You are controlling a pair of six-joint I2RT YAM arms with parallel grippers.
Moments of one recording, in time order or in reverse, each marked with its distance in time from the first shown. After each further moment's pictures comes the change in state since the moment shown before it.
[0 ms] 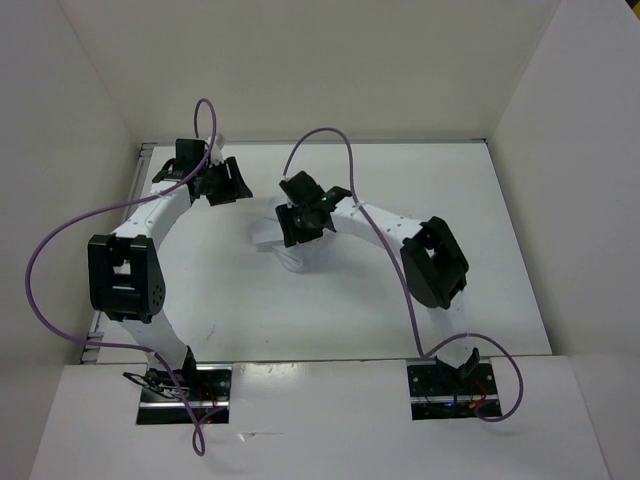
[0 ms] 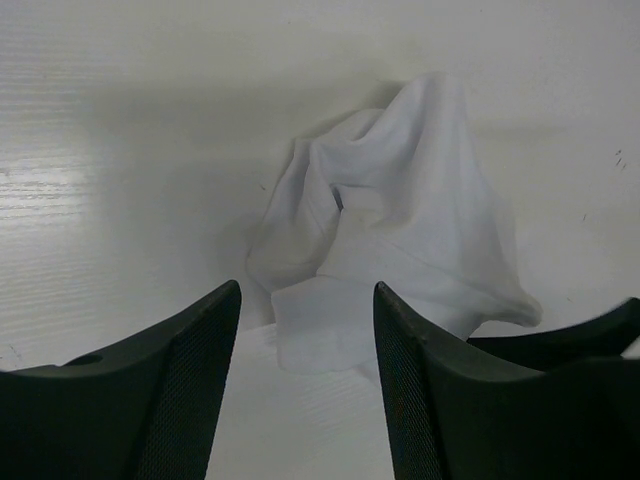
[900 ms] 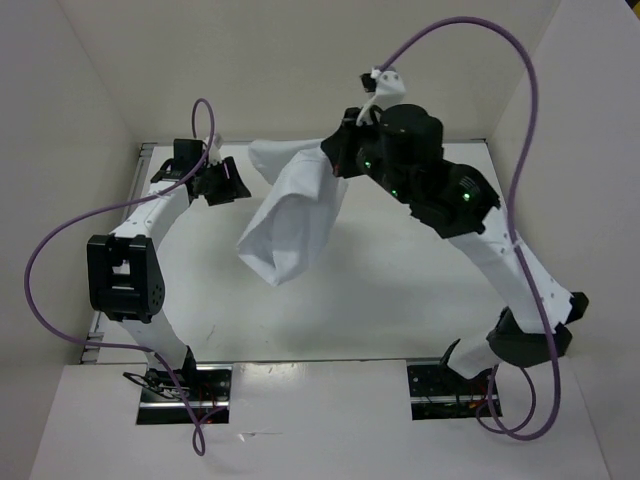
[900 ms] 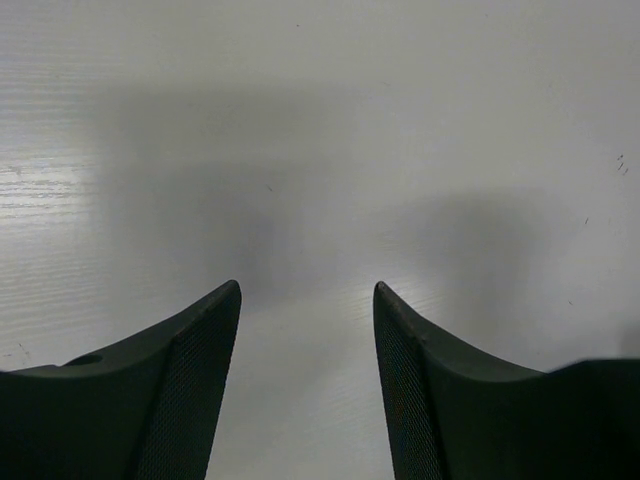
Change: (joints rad) left arm 0.011 0.000 -0.001 0.000 0.001 0.000; right arm 0.089 -0.478 0.369 -0.147 0.319 -0.004
